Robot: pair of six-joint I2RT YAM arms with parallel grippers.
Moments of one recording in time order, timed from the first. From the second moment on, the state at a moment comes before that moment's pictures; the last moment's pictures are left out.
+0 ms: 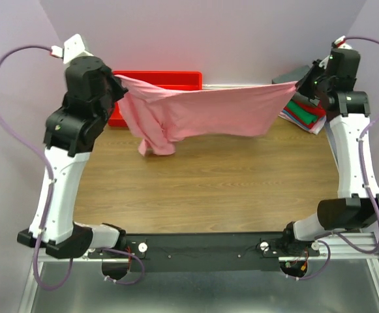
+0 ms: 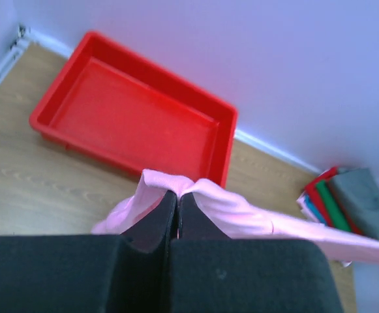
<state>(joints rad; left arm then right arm) -0.35 1.33 1.94 -0.90 -0.41 -0.62 -0.02 1.51 1.77 -0.74 0.01 0.37</state>
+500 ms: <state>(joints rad) -0.35 0.94 2.02 -0.78 -0.42 -0.50 -0.02 1.11 1.87 -0.74 0.02 0.34</state>
